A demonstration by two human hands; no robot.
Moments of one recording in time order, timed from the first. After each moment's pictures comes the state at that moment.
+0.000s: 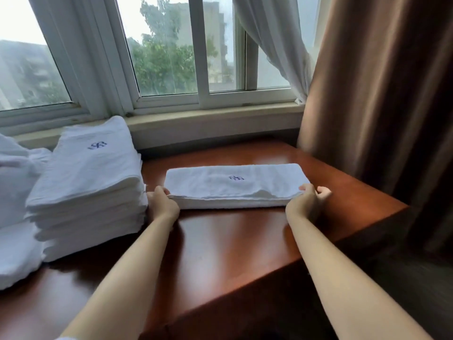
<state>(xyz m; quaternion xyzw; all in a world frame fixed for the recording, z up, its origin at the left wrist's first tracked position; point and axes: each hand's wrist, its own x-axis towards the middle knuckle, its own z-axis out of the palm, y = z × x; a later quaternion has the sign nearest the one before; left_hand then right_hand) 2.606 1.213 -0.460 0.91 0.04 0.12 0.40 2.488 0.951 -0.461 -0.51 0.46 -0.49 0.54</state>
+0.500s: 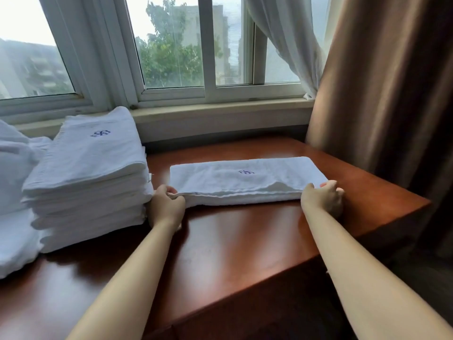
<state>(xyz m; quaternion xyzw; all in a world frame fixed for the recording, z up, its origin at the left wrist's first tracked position) 2.593 1.225 -0.479 0.86 0.01 0.14 0.49 2.479 0.943 -0.472 -0.69 0.52 -0.36 0.36</state>
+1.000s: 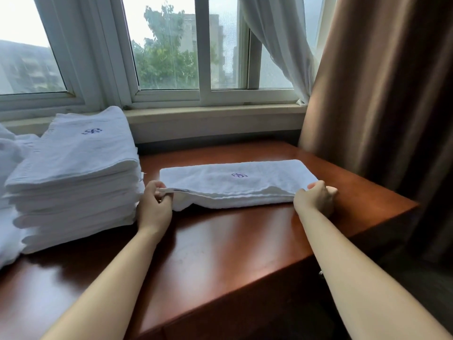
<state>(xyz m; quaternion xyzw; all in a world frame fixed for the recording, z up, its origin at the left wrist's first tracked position) 2.591 1.236 -0.491 0.81 -0.05 0.17 0.56 2.478 0.943 -0.473 -0.72 0.49 -0.35 0.34</state>
